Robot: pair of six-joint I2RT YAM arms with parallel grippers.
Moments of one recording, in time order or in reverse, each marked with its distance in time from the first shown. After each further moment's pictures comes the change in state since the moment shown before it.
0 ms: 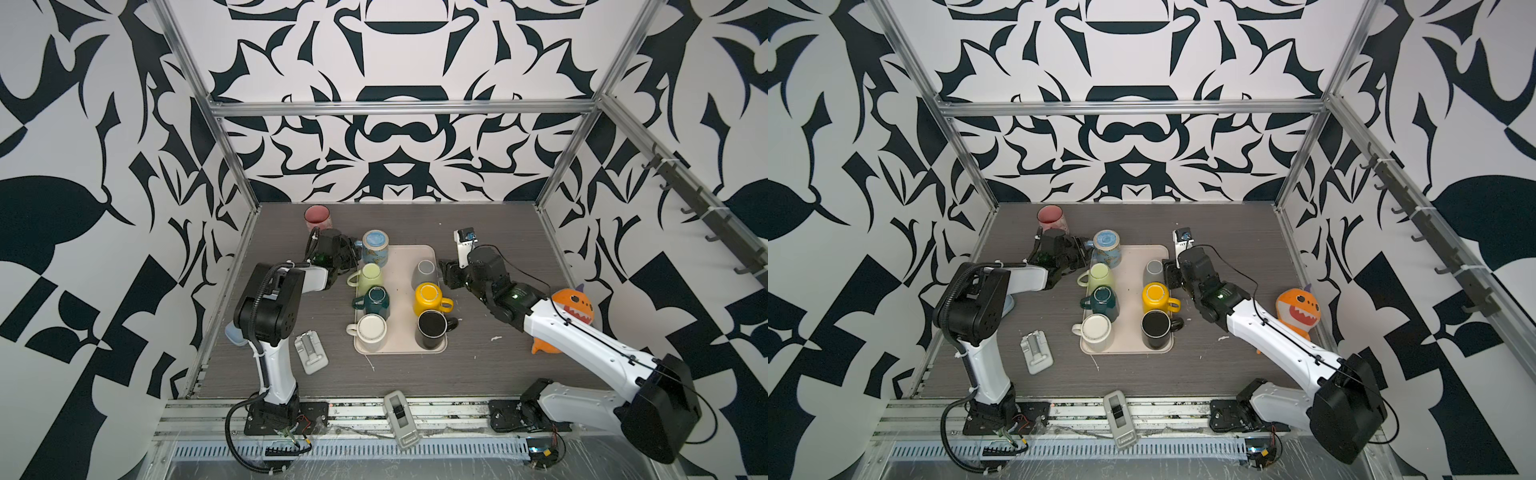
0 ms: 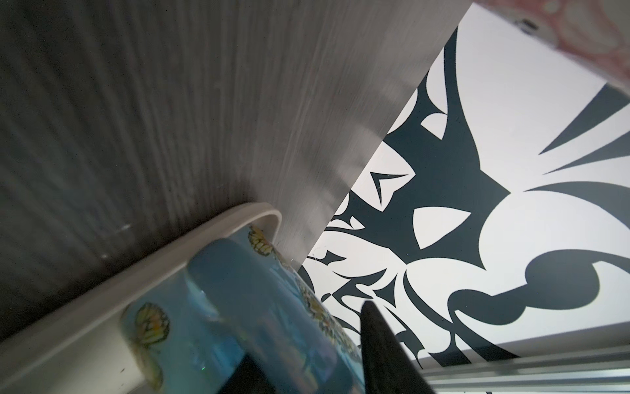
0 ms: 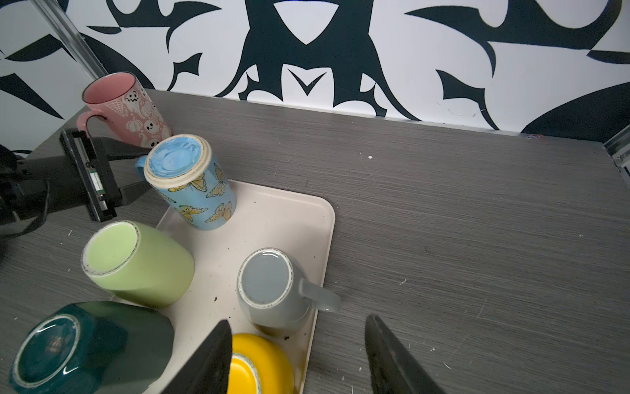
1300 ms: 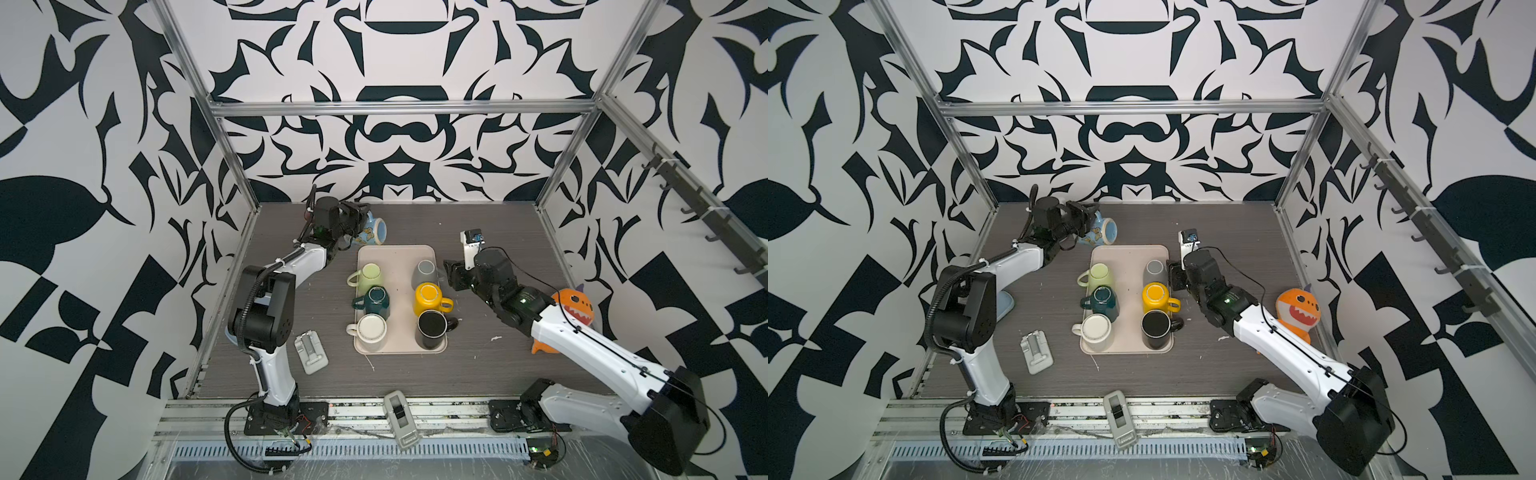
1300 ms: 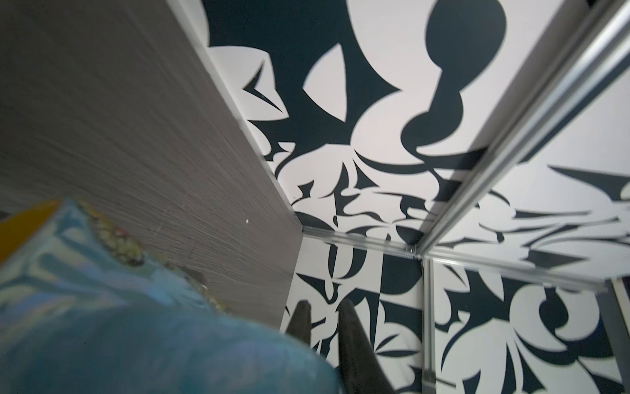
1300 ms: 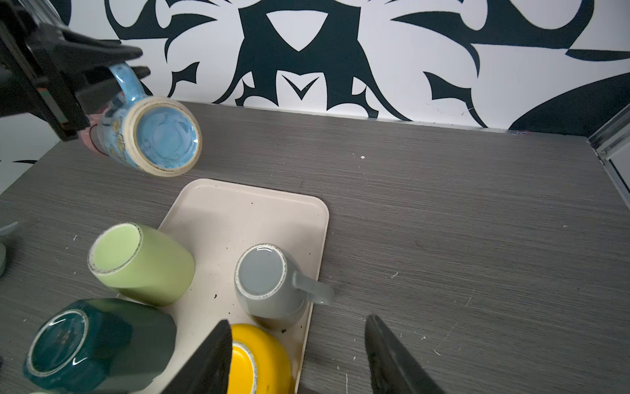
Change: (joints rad) left arm -0.006 -0.079 0.290 -0.089 0.228 0.639; right arm -0.006 -0.063 -0.017 -0.032 0.001 0.019
